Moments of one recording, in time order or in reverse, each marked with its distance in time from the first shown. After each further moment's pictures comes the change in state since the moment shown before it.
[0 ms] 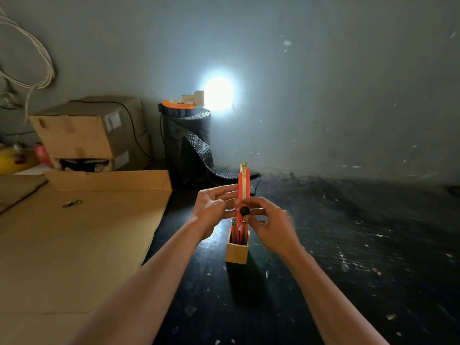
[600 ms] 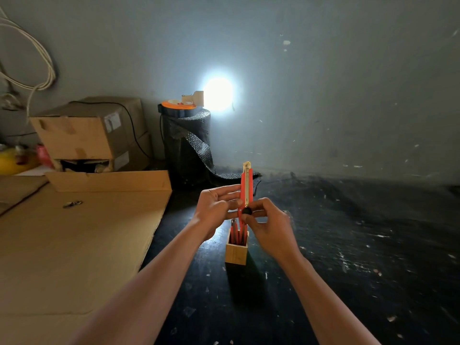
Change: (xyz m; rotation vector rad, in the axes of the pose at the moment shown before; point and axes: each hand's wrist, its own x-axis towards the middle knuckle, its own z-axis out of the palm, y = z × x) left_hand 0.002 -0.002 0.011 0.066 -0.004 0.032; right_hand -0.005 0.000 0.001 -0.003 0.093 0.022
